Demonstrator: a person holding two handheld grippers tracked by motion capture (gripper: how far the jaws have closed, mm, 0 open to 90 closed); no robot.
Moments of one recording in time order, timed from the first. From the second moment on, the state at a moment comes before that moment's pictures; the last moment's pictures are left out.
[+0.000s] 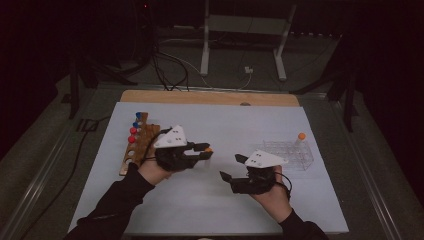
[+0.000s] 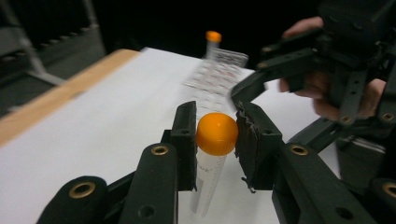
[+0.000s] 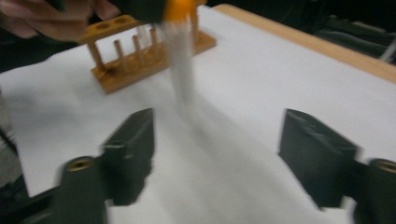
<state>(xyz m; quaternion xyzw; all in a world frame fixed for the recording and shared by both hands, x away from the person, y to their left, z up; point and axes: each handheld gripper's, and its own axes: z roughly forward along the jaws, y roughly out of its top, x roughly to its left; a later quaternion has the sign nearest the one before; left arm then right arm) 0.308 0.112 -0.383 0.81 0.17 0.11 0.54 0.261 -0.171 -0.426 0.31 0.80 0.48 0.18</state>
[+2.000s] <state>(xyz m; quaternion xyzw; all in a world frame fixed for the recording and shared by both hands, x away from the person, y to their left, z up) 0.288 0.275 -0.425 0.75 0.35 0.20 0.51 0.266 -0.219 -0.414 0.36 0.76 0.49 0.22</state>
